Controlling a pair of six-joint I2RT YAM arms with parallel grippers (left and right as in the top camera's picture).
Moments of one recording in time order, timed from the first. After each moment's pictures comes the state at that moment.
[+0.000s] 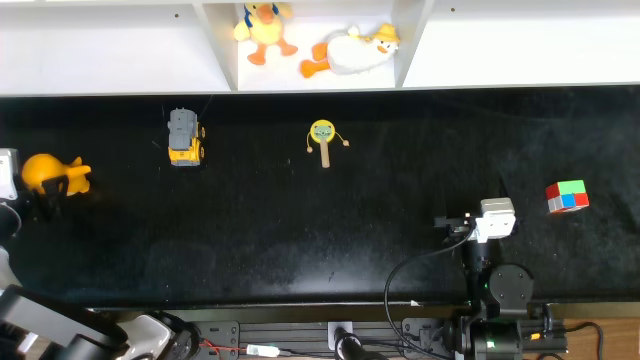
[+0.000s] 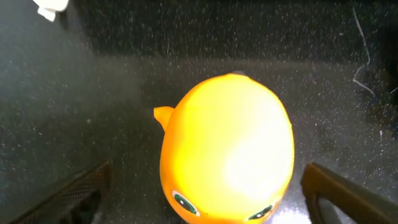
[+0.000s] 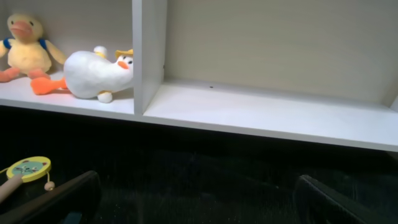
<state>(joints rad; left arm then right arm) 1.00 1.50 0.96 -0.46 0.60 0.75 -0.01 0.01 0.02 -0.01 -0.06 -0.09</state>
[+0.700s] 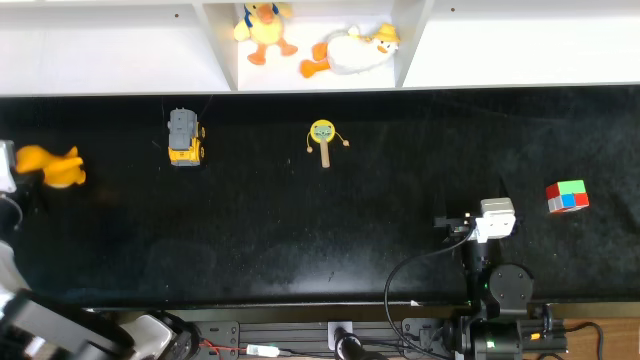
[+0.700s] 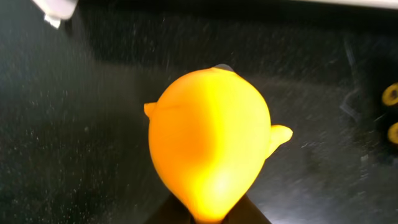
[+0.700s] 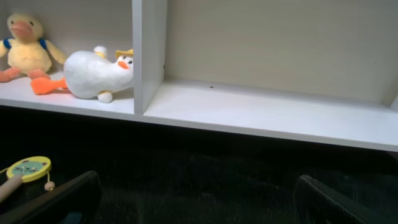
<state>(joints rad) 0.93 1.45 0.97 -0.45 0.56 0.61 -0.01 0.01 0.02 -0.01 -0.06 -0.09</state>
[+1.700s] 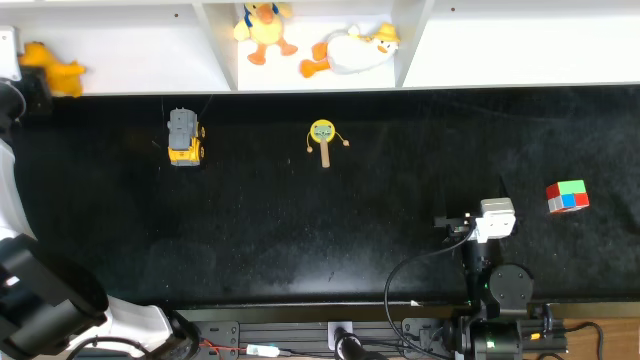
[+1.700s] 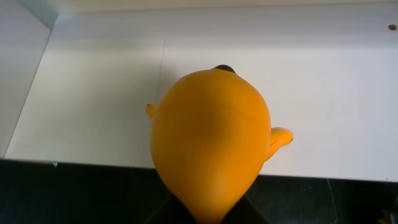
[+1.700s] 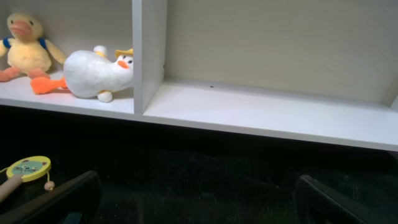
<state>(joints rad) 0.58 1.72 1.46 -0.47 0.34 0.39 -0.01 0.01 0.02 -0.01 -0.06 -0.09</state>
